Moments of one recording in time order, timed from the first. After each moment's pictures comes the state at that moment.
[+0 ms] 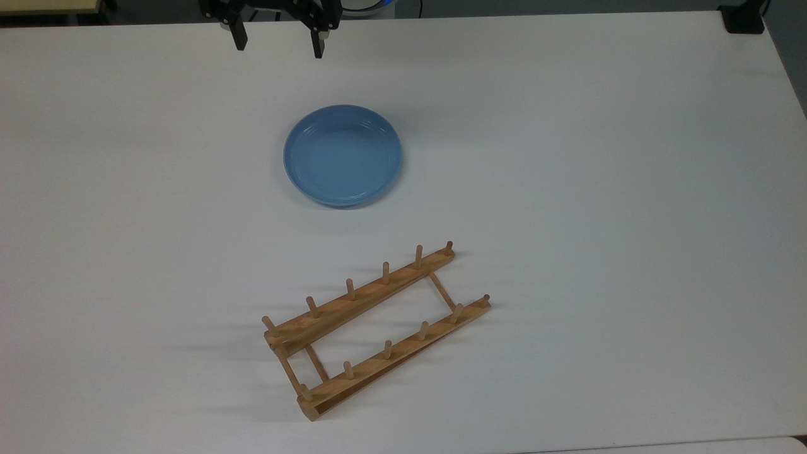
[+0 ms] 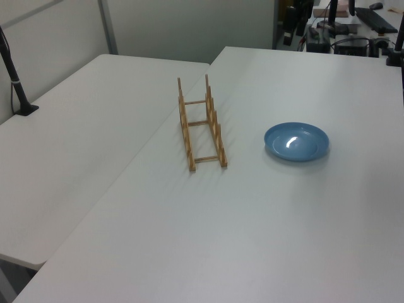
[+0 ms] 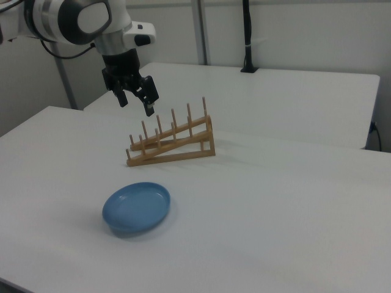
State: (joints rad) arm -0.04 0.01 -0.03 -1.63 0.03 1.76 0.06
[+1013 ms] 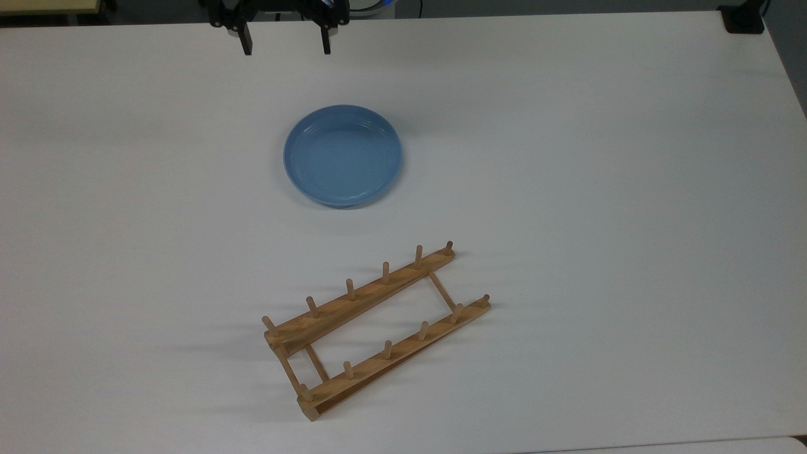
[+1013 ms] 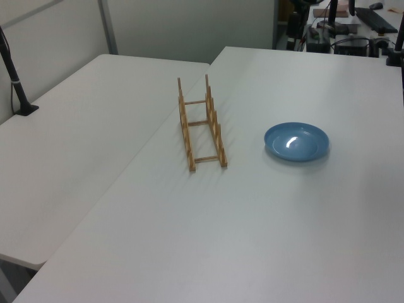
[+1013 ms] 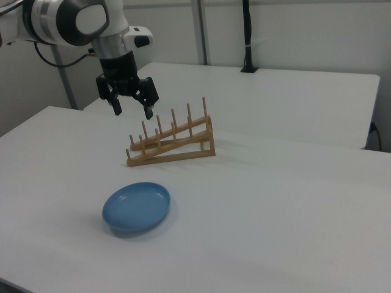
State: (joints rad) arm -0.02 0.01 -0.03 -1.64 0.00 1.72 -0.14
